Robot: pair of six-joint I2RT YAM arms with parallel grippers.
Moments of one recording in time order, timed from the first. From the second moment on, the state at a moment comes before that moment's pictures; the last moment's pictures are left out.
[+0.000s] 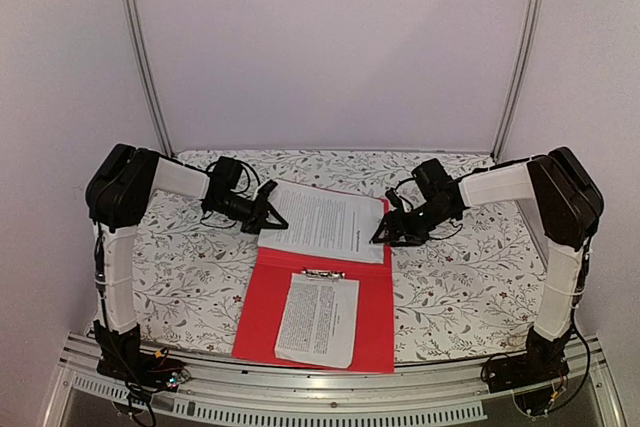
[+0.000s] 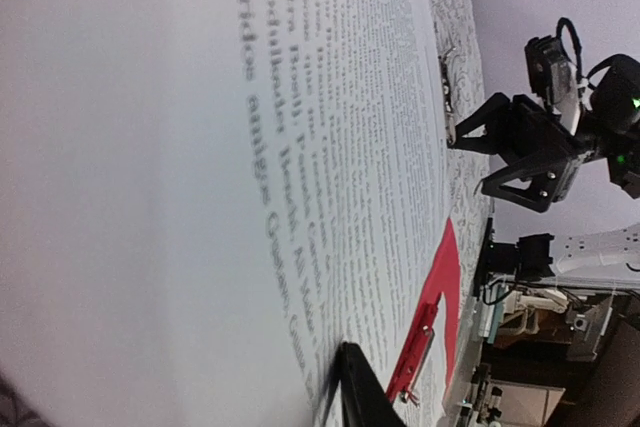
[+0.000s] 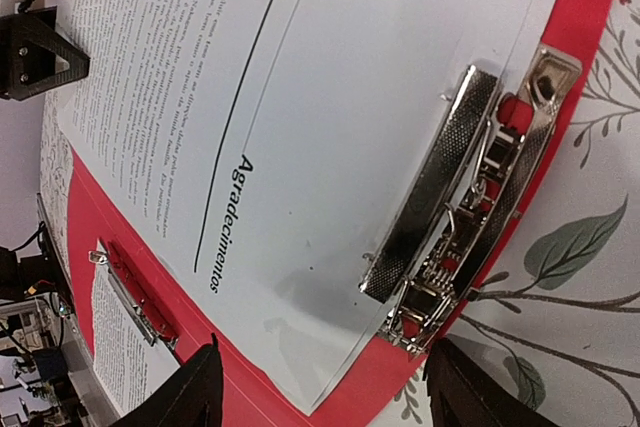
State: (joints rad) left arm -0.32 2.21 1.35 -0.22 0.94 -0.32; right arm 0.48 1.96 1.17 -0.30 -0.52 0.33
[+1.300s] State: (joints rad) left arm -1.07 1.54 0.74 0.29 -0.44 0.15; right arm 0.23 1.89 1.24 -0.43 -0.61 0.33
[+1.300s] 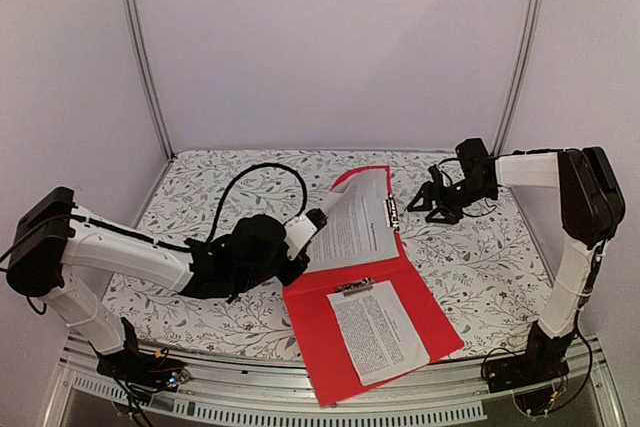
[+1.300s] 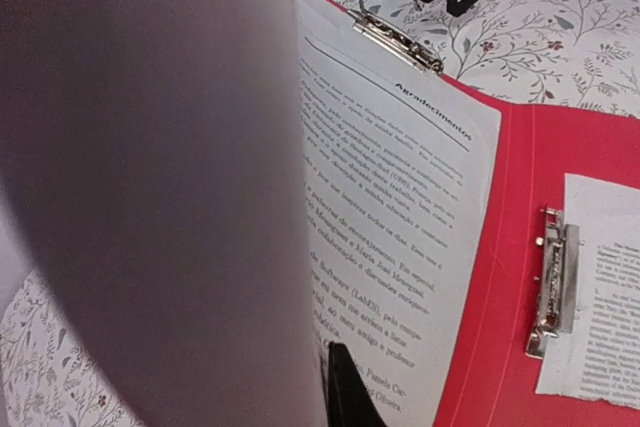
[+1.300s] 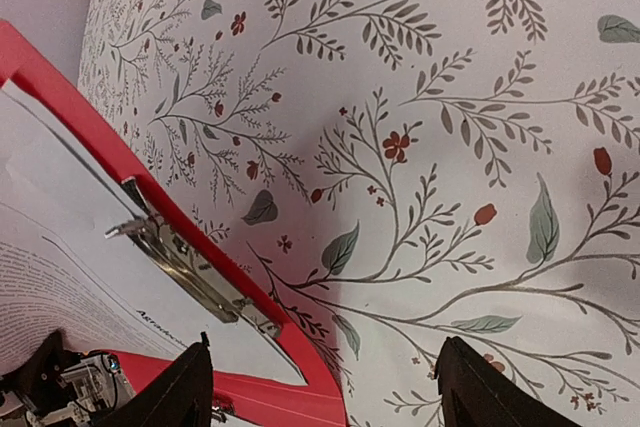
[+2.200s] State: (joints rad) left arm -1.41 1.61 0.75 0.31 -0.66 0.49; right arm 0.15 1.89 1.22 -0.42 -0.58 0.33
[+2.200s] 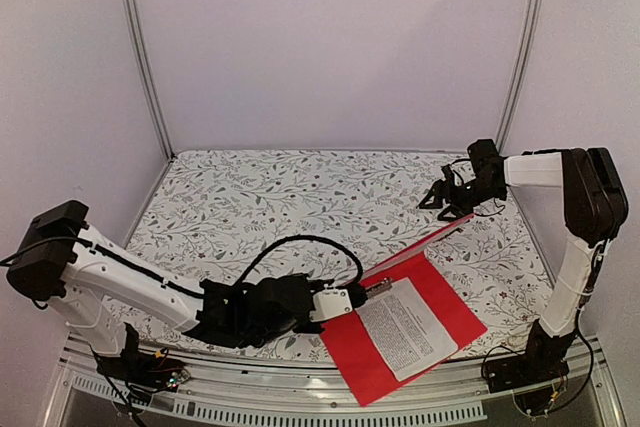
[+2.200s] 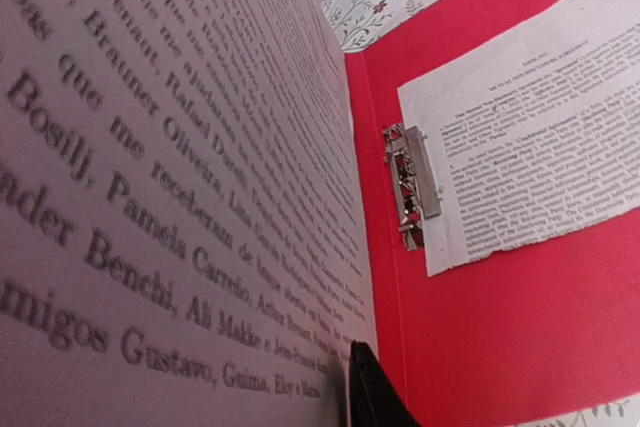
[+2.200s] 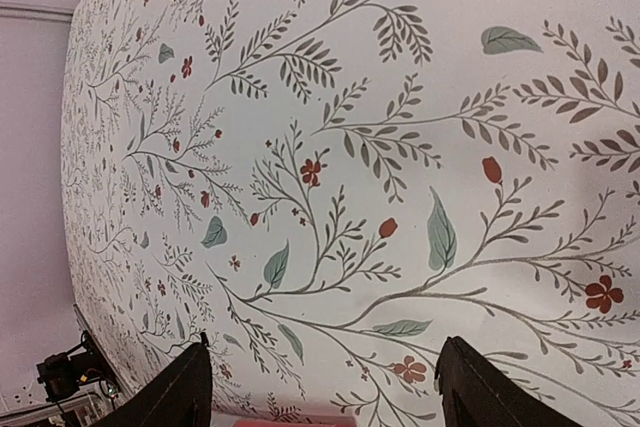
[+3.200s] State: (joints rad) left arm -1.66 1.55 0.83 -0.25 -0.58 0.23; right arm 0.18 1.87 1.22 -0.46 -0.50 0.33
